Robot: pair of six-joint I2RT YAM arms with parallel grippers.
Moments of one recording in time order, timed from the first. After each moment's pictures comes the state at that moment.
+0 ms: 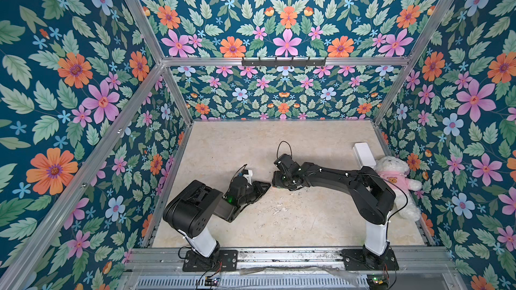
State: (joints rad) left arm -0.50 1.64 0.28 0.92 0.39 -1.15; right arm 0.88 1.94 1.29 -0.40 0.00 0.89
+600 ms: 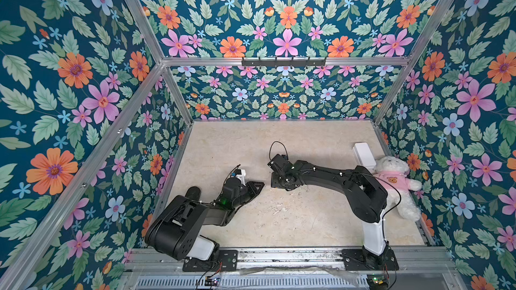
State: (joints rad) left arm -0.46 1.46 0.23 0.77 0.36 -1.07; right arm 0.91 2.00 1.40 -0.56 0.10 0.88
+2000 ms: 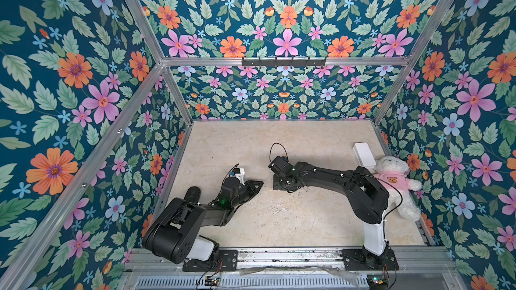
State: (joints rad) left arm -0.44 1.42 0.23 0.76 0.36 -1.07; right arm 0.92 1.99 1.38 -0.57 0.10 0.81
